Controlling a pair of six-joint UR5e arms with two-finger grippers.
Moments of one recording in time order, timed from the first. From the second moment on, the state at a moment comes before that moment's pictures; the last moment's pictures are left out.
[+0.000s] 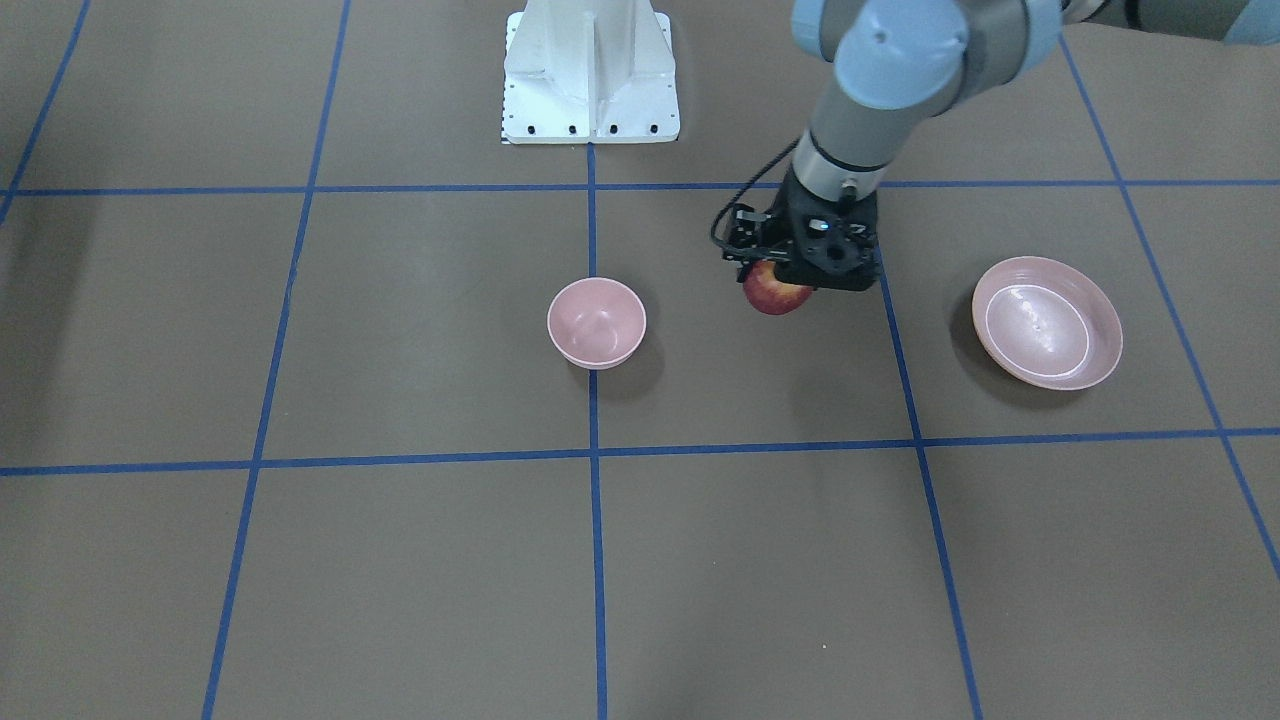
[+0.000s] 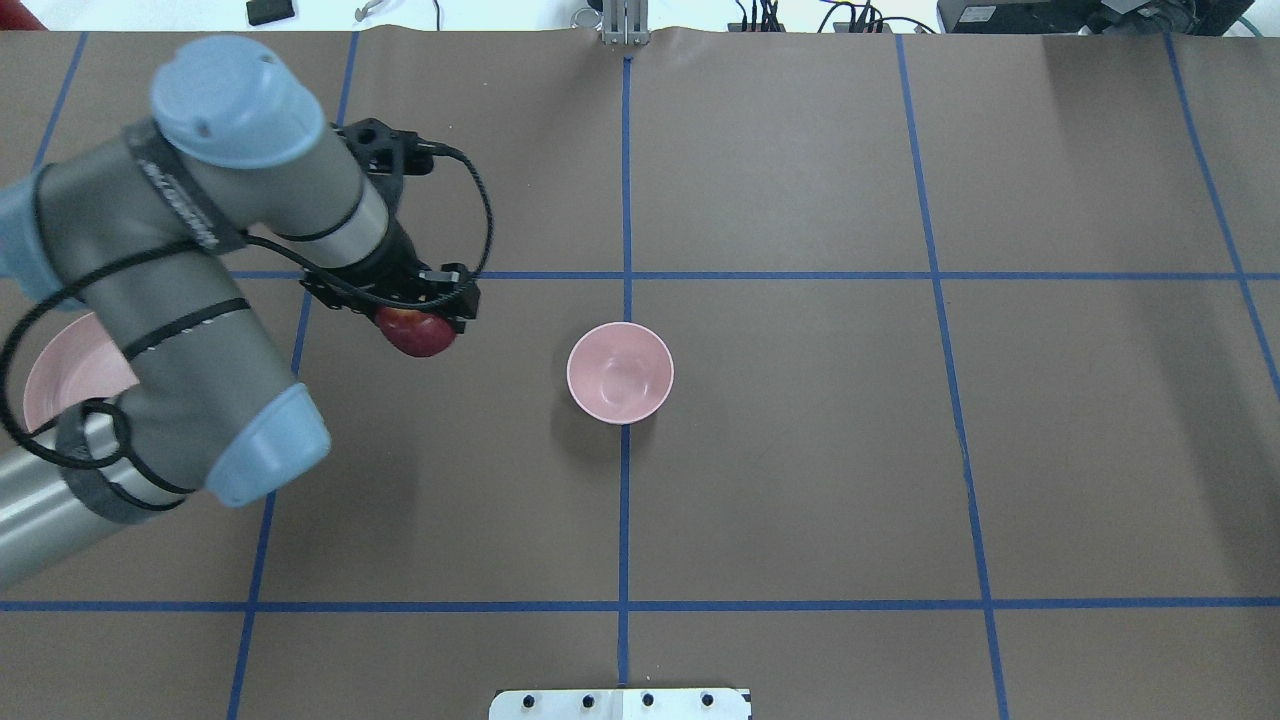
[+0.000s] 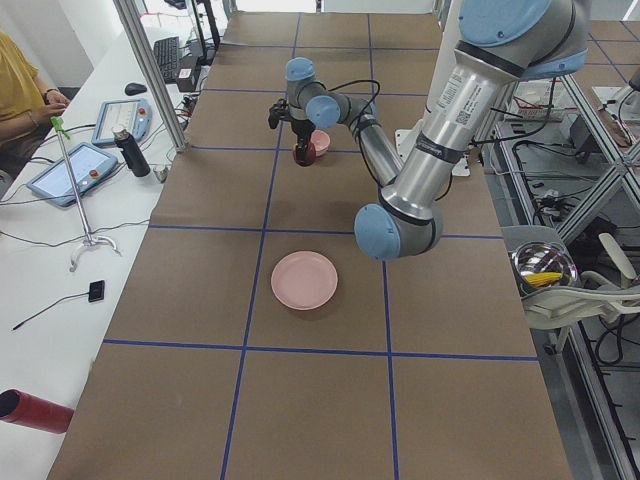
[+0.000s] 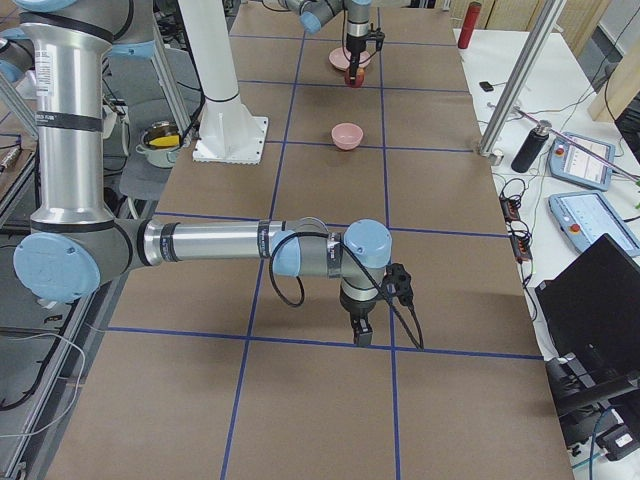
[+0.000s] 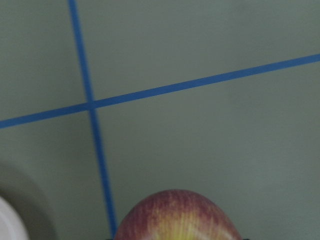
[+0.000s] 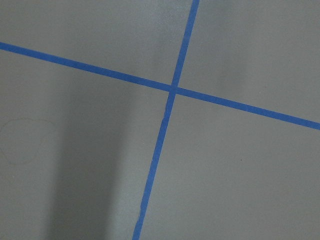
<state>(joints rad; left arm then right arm) -0.68 -2.22 -1.80 -1.43 -2.04 -1.02 1.56 -1.62 1.69 -1.62 2.29 -0.21</state>
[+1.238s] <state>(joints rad) -0.51 -2.48 -1.41 -1.62 -1.91 -1.23 1.56 -1.62 1.69 -1.62 2.29 -0.21</state>
